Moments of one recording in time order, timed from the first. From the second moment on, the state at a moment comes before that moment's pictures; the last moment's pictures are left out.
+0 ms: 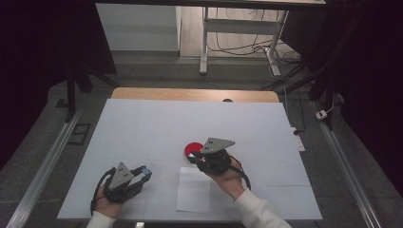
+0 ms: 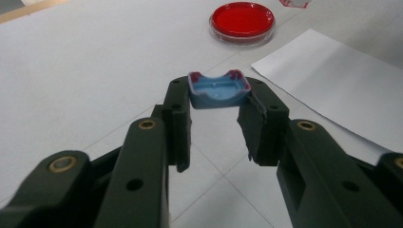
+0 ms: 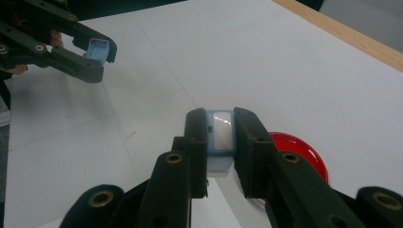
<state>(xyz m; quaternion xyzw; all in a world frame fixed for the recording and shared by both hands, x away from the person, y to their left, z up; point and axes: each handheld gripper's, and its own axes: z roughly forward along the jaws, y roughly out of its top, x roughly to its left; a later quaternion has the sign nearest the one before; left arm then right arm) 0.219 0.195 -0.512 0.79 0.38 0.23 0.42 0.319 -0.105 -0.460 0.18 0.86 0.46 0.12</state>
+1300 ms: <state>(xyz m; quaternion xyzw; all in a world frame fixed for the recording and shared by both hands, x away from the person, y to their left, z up) 0.219 0.194 -0.512 0.79 0.38 0.23 0.42 0.293 -0.121 -0.477 0.17 0.88 0.42 0.09</state>
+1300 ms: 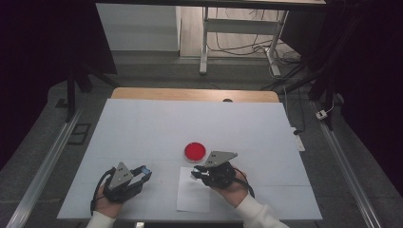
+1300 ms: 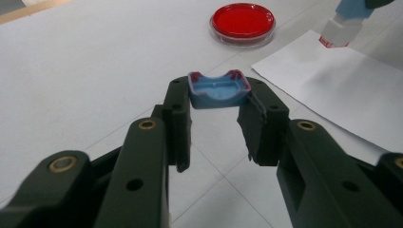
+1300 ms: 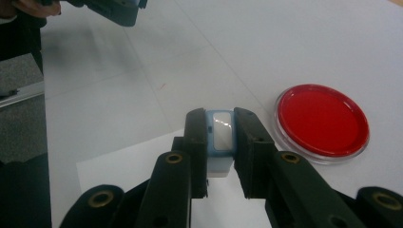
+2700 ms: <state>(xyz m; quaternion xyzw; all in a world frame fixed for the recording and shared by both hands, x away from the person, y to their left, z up) 0.219 0.195 -0.512 0.79 0.38 0.23 0.42 0.291 -0.113 -0.498 0.15 0.91 0.38 0.08</state>
